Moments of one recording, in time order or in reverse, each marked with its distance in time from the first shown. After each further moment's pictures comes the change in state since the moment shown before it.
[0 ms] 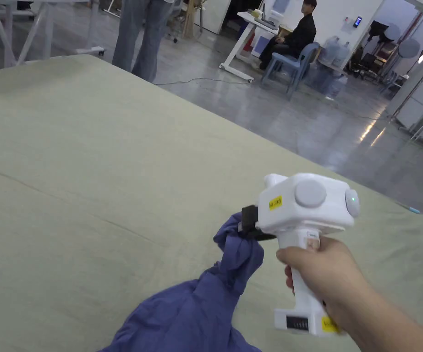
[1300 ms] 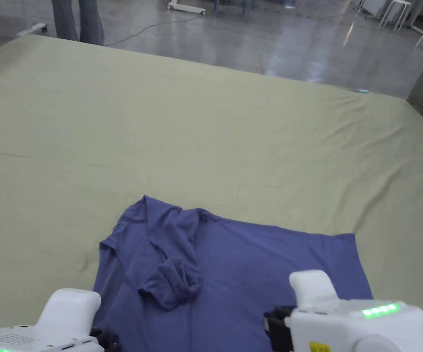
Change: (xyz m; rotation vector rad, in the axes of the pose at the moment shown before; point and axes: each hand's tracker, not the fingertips) left arm 0.028 -0.044 0.032 0.009 0.038 0.069; right arm -0.003 -0.396 0.200 -0.082 0.014 -0.176
